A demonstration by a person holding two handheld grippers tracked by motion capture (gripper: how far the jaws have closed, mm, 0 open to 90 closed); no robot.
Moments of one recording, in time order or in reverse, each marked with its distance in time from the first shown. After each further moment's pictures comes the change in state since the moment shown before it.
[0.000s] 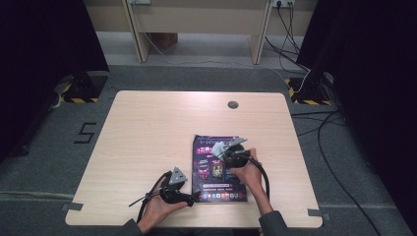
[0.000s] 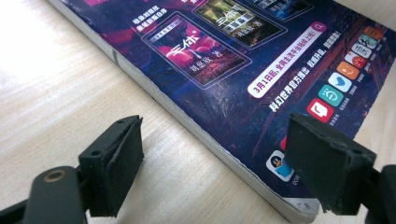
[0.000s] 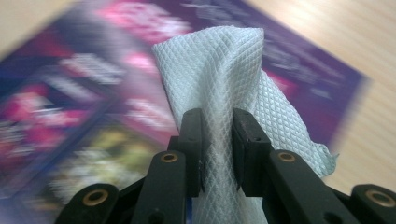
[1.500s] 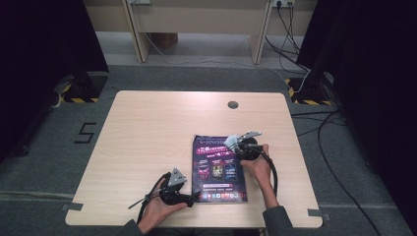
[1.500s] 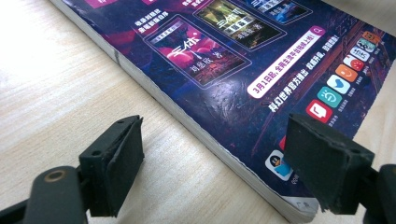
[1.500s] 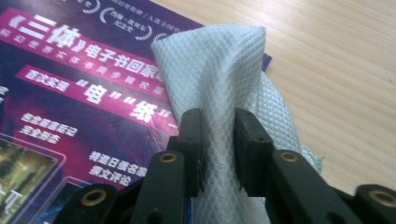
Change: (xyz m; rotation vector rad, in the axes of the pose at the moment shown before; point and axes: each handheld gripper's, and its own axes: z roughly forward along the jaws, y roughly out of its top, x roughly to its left) left arm 0.000 -0.003 0.000 -0.019 0.003 -0.009; right arm -0.037 -0.006 0.001 -0.016 -0.064 0.114
